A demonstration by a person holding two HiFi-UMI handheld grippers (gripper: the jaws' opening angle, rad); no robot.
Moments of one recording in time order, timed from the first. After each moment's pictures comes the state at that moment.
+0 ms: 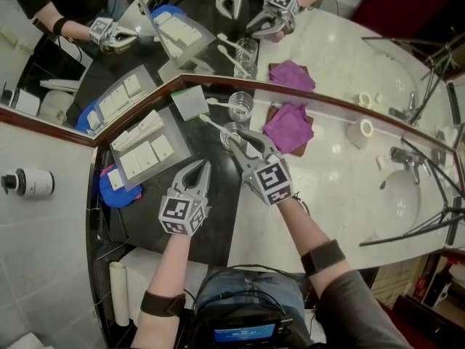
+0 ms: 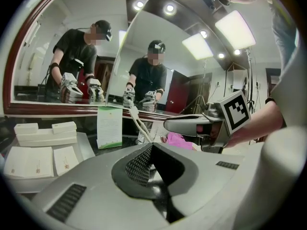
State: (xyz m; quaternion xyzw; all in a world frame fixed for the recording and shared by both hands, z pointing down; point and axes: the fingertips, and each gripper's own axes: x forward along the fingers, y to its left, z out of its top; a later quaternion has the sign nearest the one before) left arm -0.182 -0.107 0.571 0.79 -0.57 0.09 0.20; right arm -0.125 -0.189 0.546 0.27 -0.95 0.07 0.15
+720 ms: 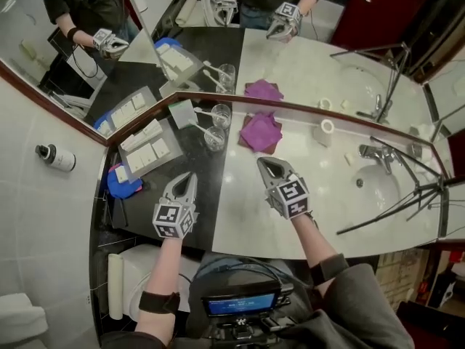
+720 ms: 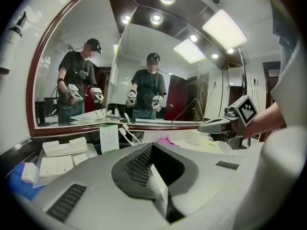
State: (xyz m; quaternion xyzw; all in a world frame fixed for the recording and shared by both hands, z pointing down) left arm -0.145 -0.027 0.486 0.78 -0.59 0.10 0.17; right arm 0.042 -0.105 0.478 0.32 -0.92 0.12 0.18
